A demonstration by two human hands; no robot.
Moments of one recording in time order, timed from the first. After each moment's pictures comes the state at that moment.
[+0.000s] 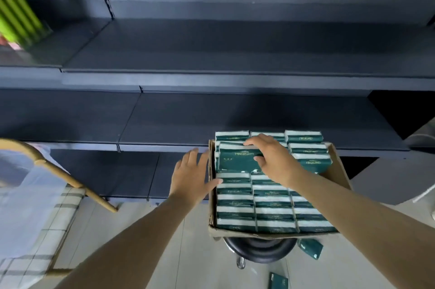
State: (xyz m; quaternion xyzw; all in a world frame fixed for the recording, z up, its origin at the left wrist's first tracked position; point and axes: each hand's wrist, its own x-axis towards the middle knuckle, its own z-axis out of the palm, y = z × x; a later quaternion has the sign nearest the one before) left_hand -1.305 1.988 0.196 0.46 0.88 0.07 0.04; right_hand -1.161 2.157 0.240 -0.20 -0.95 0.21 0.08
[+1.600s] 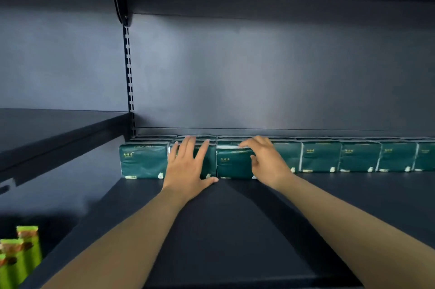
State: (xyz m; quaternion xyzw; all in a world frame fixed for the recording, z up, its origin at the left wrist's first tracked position) left_hand -1.740 2.189 0.573 0.49 0.79 0.14 -0.33; right_hand -1.583 2.325 0.602 -0.20 -0.92 0.06 0.34
